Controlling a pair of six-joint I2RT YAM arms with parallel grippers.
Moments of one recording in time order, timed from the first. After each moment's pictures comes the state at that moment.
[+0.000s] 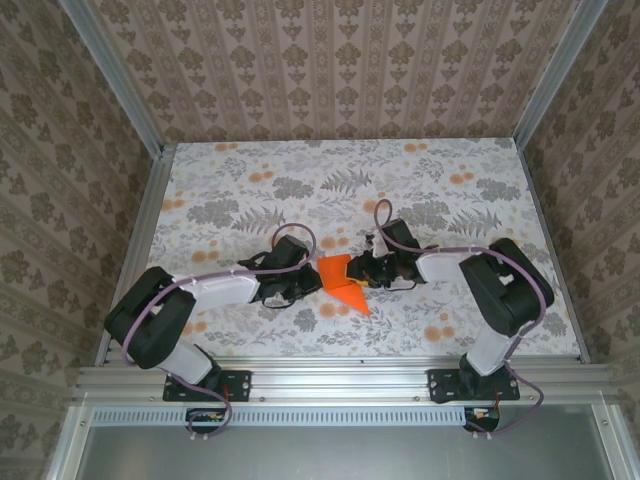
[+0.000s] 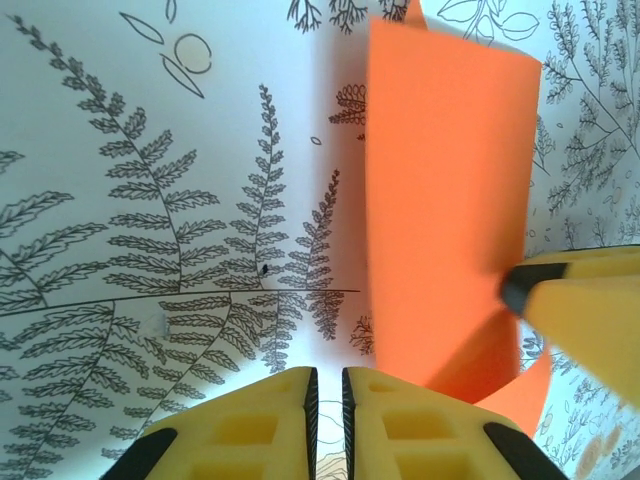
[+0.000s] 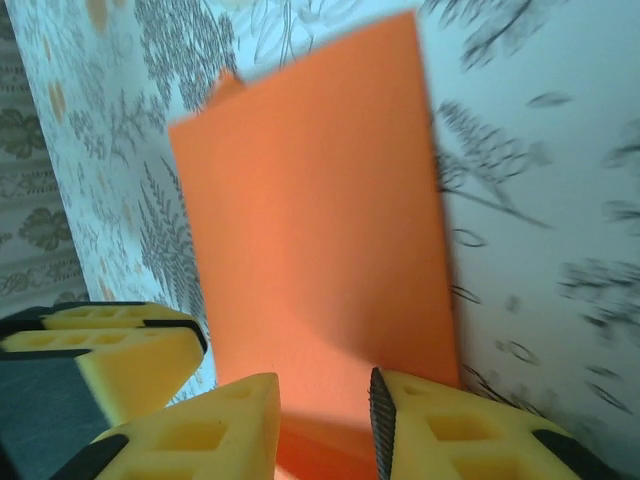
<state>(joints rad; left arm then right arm) -0.78 1.52 0.67 -0.12 0.21 -1.04 0.45 1.70 0.73 0.04 -0.60 0.81</state>
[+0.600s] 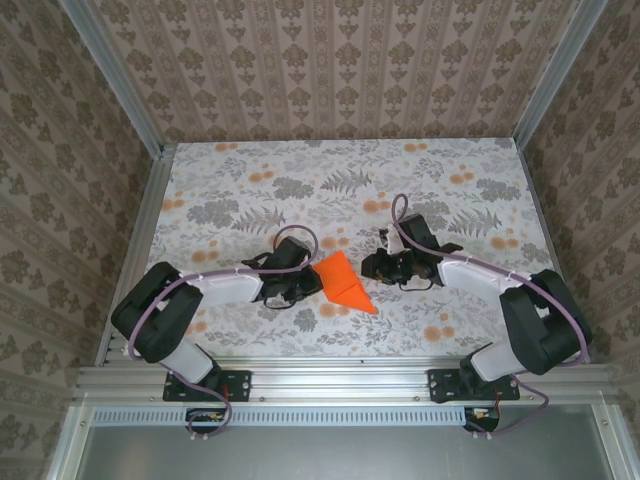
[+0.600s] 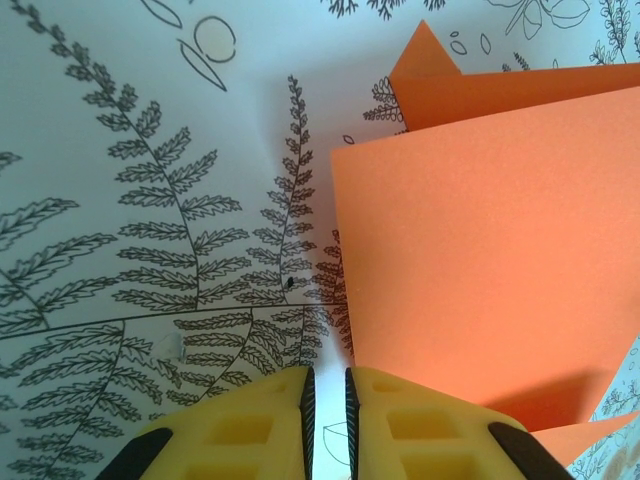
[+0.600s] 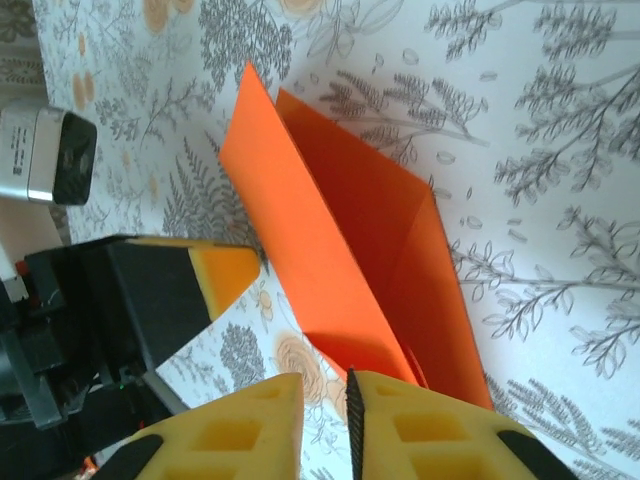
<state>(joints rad) -0.78 1.56 0.68 -0.10 0.21 -1.04 0.43 1.45 0.71 -0.20 -0.58 0.69</state>
